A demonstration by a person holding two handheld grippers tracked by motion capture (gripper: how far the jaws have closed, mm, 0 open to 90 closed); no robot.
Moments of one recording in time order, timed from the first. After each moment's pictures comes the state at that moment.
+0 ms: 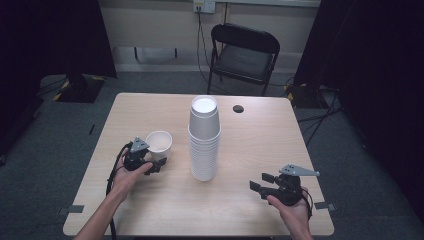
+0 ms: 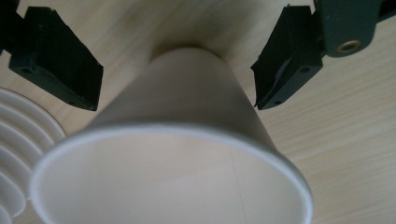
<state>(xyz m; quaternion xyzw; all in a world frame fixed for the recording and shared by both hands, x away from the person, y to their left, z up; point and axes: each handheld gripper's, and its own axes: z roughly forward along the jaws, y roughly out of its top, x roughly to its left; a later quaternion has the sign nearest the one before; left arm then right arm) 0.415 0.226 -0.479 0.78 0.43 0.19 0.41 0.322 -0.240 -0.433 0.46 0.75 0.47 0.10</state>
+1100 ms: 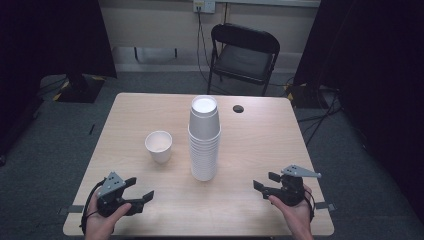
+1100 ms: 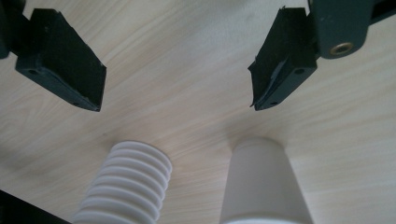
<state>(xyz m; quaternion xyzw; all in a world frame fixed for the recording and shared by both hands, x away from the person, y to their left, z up) 0.280 0.244 -0.452 0.75 0.44 0.17 0.47 0.322 -0.248 -0.438 0.47 0.74 0.45 0.14</state>
